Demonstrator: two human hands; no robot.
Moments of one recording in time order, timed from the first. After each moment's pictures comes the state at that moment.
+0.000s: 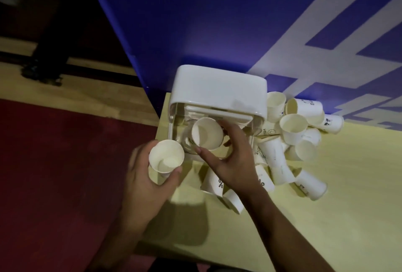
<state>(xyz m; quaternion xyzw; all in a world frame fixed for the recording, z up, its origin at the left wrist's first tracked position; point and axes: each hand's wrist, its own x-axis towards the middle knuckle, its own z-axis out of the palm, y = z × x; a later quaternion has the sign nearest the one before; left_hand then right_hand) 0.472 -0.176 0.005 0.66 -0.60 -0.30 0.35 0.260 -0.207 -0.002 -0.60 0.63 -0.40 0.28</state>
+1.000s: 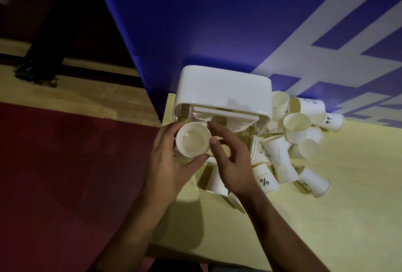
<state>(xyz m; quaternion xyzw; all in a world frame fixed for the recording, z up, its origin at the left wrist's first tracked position) 0.450 -0.217 0.010 0.58 -0.62 -0.36 0.38 0.285 -0.207 -0.003 -0.52 0.61 -0.45 0.40</state>
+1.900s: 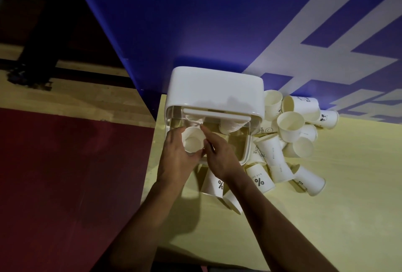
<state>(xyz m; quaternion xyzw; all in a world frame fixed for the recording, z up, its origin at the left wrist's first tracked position) 0.411 -0.245 -0.070 0.65 -0.62 -0.34 0.26 0.265 -0.230 -0.070 -0.57 0.65 -0.27 0.42</state>
